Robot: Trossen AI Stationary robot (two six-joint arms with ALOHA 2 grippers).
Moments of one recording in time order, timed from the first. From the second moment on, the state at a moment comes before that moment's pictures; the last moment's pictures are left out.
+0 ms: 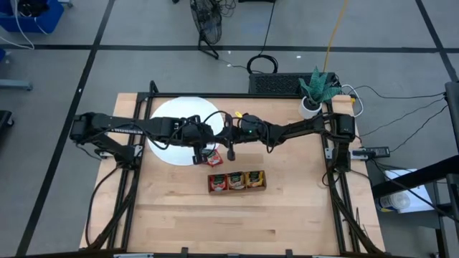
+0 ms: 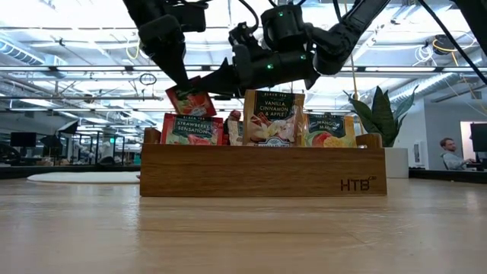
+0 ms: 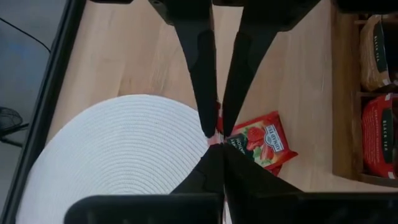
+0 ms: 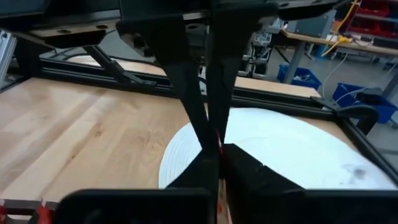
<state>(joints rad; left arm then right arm) 0.04 1.45 1.17 -0.75 -0.24 -0.03 -0.18 1.91 1.08 0.66 -0.24 -0.16</state>
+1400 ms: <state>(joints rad) 0.01 0.91 0.56 0.07 -0.42 -0.04 0.41 2.08 1.04 0.87 0.66 0.02</state>
